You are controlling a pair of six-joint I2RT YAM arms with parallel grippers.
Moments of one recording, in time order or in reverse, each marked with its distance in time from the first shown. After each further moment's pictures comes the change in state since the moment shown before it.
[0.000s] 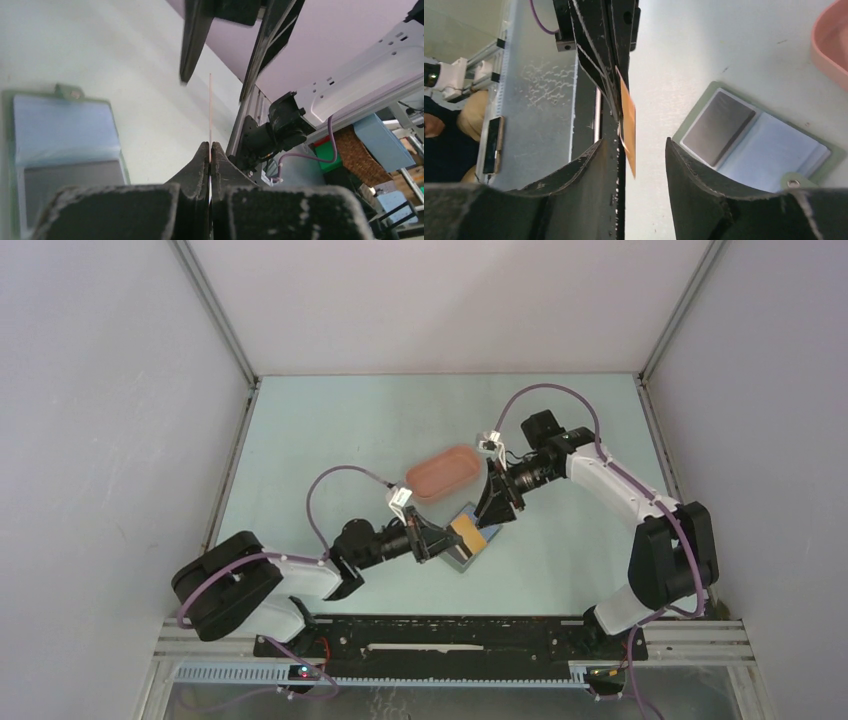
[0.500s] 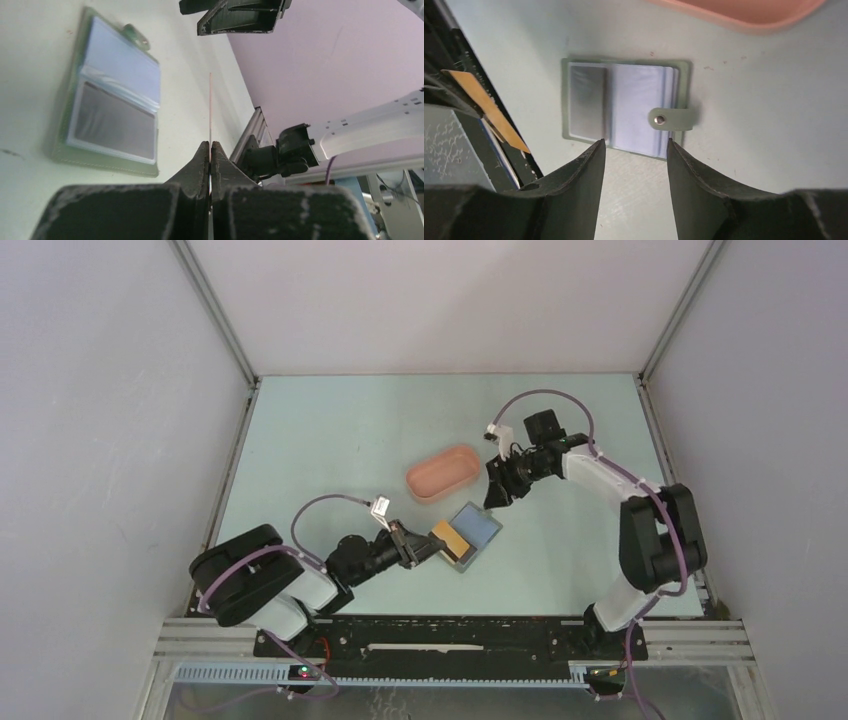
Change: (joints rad) left arm 0.000 0.065 -0.210 0.178 -0.231 -0.293; right arm -0.063 0.049 -0.072 0.334 0.475 0.357
